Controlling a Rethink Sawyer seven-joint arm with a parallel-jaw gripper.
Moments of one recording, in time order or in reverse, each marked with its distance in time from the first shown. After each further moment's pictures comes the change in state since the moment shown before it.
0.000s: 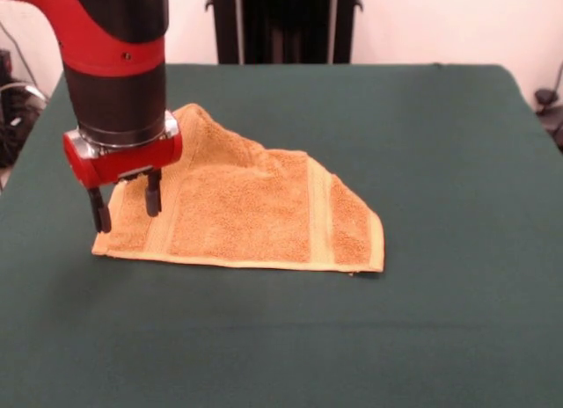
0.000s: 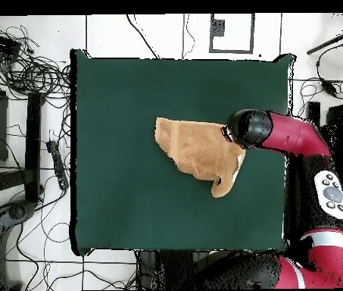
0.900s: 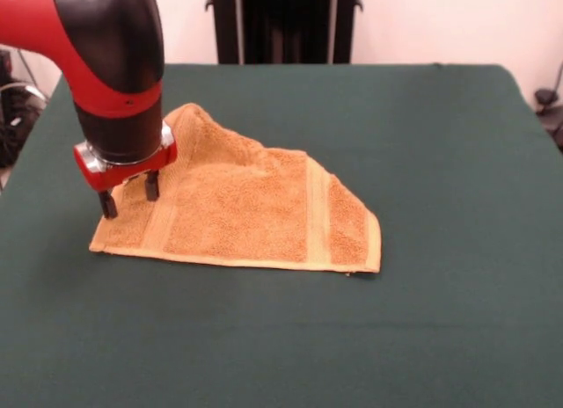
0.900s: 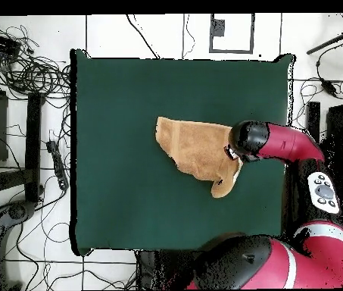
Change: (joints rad) arm 0.005 0.096 -0.069 -0.039 -0.042 0.127 0.000
